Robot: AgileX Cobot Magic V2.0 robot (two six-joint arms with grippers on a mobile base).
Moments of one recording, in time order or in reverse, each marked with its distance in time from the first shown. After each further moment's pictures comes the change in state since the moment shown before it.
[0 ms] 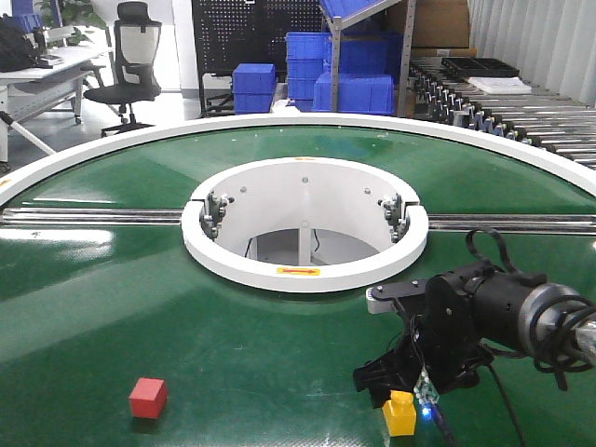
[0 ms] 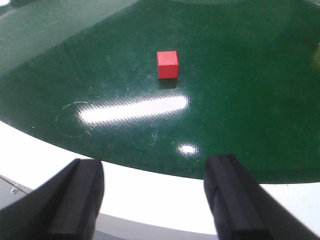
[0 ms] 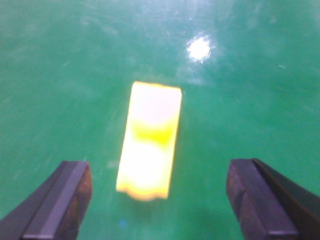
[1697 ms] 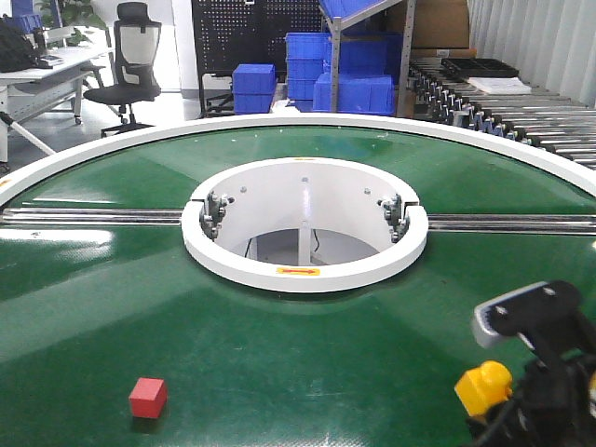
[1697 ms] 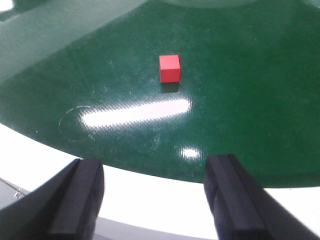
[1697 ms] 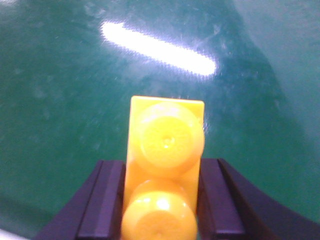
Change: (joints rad) left arm 0.000 0.005 0.000 0.009 -0.021 0.001; right arm 0.000 -0.809 0.579 0.024 -0.088 -0.202
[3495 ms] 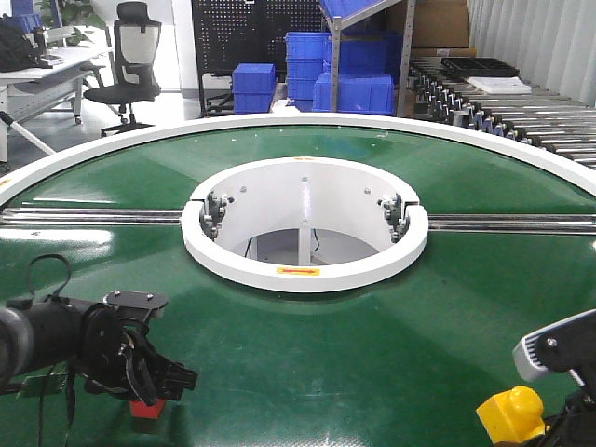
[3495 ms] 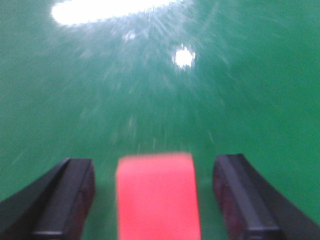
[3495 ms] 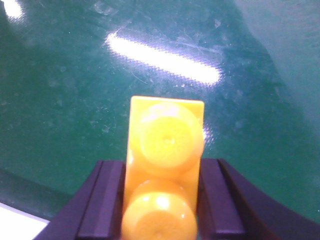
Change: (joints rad) left arm 0.000 1.497 -0.715 -0.069 -0.324 0.026; right arm 0.000 -0.126 0.077 0.023 0.011 -0.002
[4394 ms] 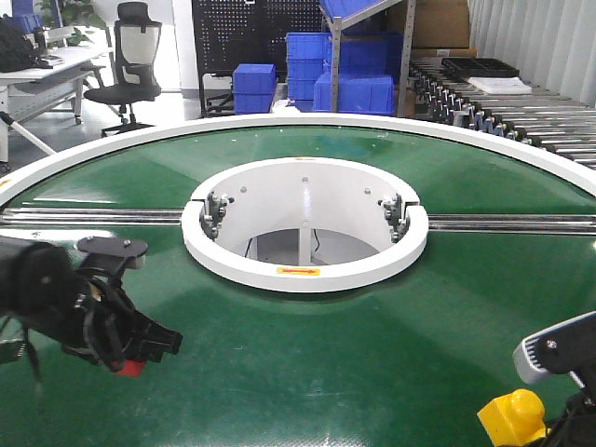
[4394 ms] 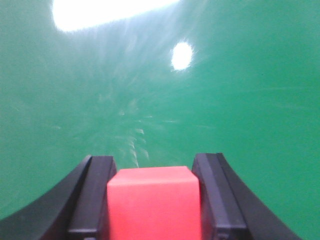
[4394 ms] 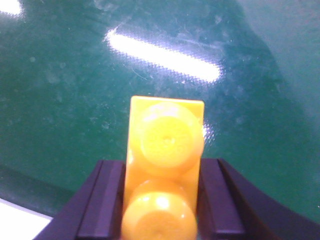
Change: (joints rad) left arm -0.057 -0.370 0.075 -0.023 0.197 0.060; right arm 0.000 0.000 0.000 0.000 0.013 0.000
